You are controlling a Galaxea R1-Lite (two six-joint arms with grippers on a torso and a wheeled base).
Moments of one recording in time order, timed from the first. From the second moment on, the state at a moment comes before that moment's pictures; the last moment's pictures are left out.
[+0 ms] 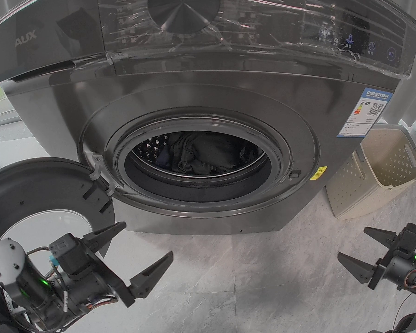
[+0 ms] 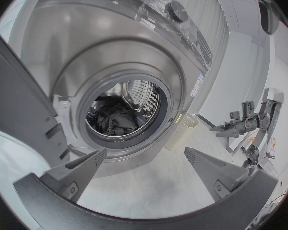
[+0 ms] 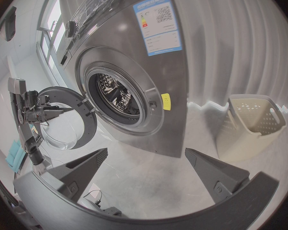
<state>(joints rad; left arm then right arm) -0.81 1.49 -0.04 -1.43 0.19 -0.09 0.48 1.14 -0.02 -0.92 0.01 0.07</state>
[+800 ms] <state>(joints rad) -0.45 0.59 -0.02 -0.52 0.18 -0.08 0.20 0.30 -0.02 -0.23 0.00 0.08</state>
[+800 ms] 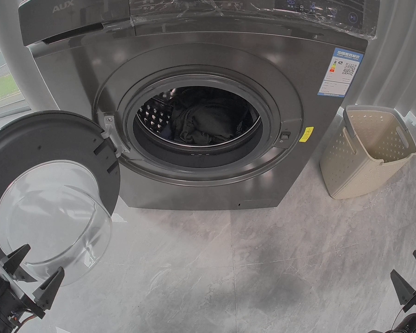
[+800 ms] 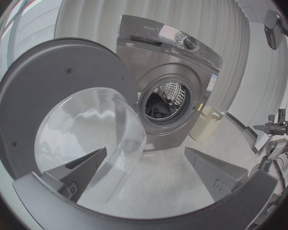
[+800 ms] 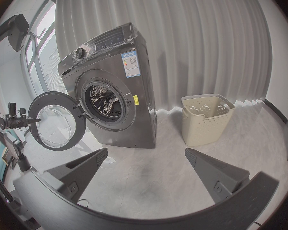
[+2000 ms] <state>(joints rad) 0.00 0.01 -0.02 0.01 0.01 -0.03 -0.01 0.01 -0.02 0.00 0.01 -0.02</state>
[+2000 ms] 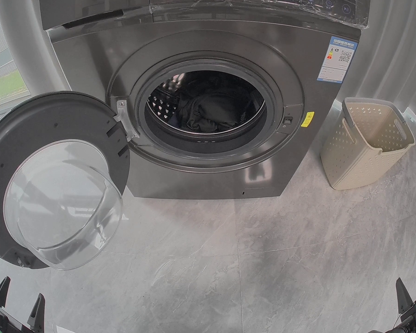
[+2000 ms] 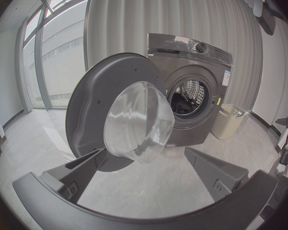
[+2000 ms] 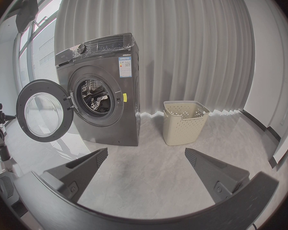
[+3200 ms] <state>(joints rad) 0.00 0.01 -0.02 0.00 0.00 -0.02 -0.01 0.01 -0.02 0.00 0.01 -0.01</state>
